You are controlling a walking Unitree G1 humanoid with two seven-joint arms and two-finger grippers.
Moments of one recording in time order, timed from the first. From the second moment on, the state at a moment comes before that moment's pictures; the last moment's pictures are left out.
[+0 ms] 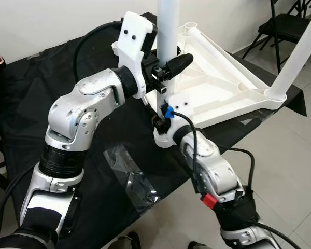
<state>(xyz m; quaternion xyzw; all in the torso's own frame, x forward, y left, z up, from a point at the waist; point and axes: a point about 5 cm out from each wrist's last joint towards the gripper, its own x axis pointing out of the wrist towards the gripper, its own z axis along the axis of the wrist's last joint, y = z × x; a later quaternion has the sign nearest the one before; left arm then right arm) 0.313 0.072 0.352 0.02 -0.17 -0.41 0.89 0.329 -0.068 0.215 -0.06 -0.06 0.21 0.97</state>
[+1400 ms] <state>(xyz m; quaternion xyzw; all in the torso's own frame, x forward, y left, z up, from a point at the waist) 0.310 0.068 0.353 0.01 -0.16 -0.43 0.89 0.363 -0.139 0.283 -0.18 -0.07 0.62 0.76</state>
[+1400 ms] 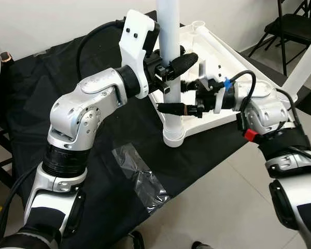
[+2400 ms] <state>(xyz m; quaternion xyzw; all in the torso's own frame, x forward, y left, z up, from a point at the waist) 0.309 0.078 0.353 0.00 -0.15 -0.42 0.89 0.350 -0.135 0.261 -0.13 -0.15 0.54 0.82</state>
